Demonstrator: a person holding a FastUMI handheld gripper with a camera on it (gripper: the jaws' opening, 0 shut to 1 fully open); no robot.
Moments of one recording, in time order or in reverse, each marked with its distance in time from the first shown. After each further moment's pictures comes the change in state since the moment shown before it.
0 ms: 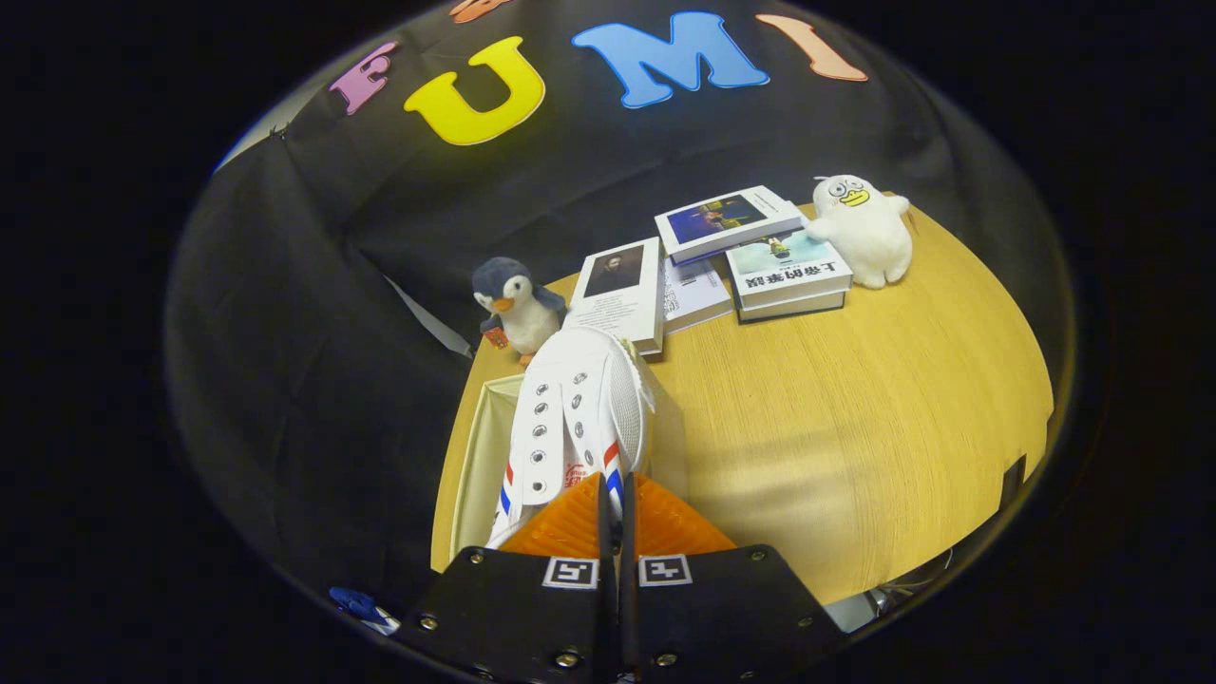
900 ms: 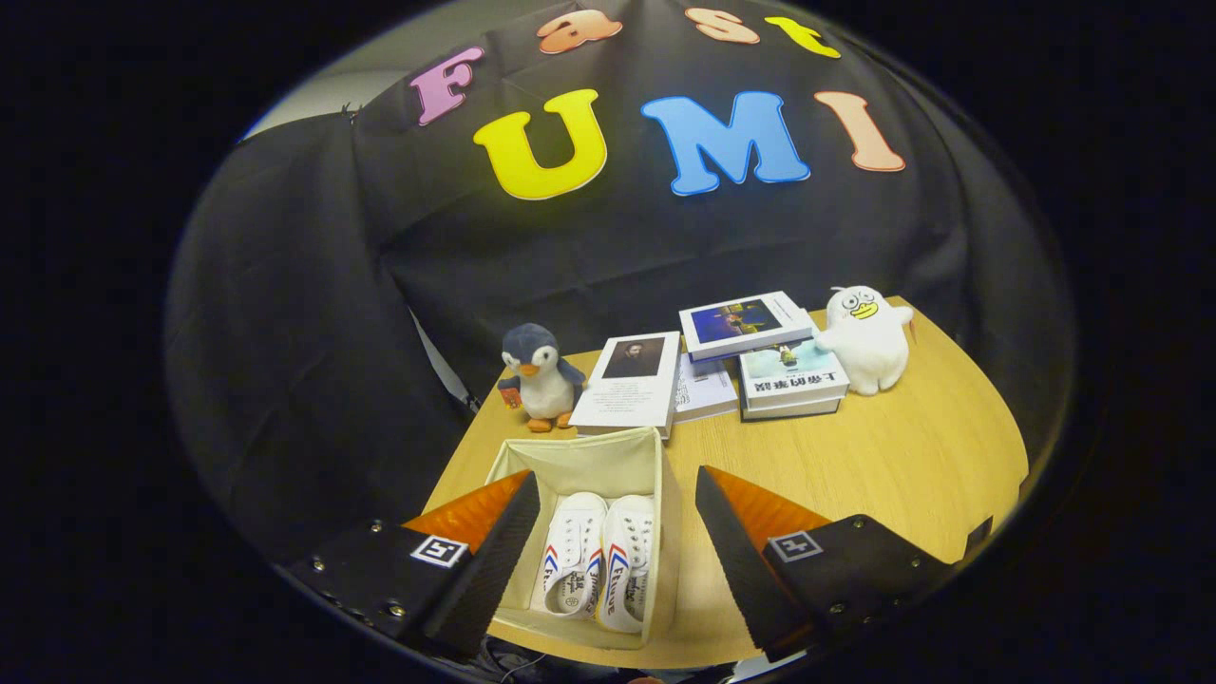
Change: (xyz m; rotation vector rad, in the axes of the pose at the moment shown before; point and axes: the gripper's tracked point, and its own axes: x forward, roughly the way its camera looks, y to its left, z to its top) arm -0.046 0.009 0.055 -0.183 -0.301 -0.025
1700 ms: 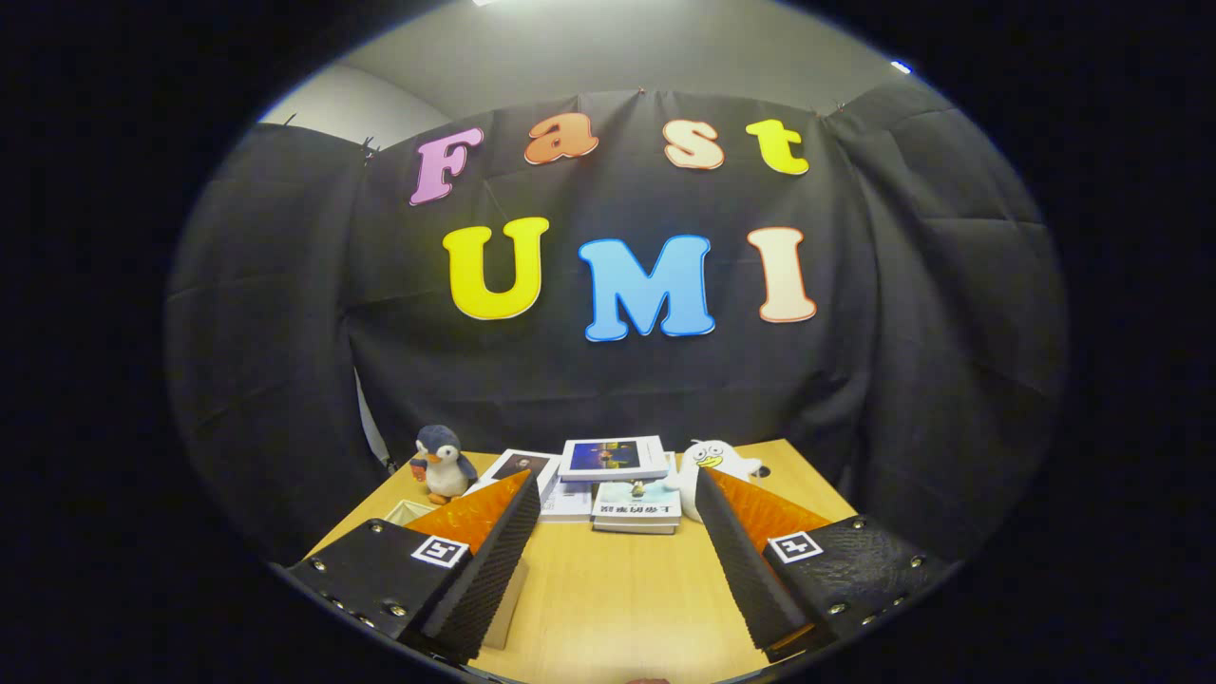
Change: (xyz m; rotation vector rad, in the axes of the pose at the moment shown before) arm -0.136 -0.147 0.112 -0.171 -0.391 -0.214
